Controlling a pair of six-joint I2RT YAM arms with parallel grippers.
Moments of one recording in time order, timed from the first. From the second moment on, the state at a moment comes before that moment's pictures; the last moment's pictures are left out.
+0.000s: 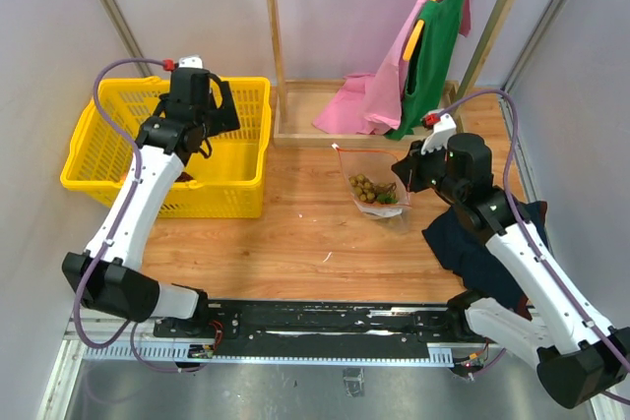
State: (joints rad) left arm -0.26 1.35 1.50 -0.73 -0.37 -0.33; right arm 0.42 0.94 0.95 -0.40 -0.16 0.19
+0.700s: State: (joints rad) left arm 0.10 1.59 1.23 -0.59 -0.34 -0.23; right arm 0.42 1.01 0.95 -0.40 -0.16 0.19
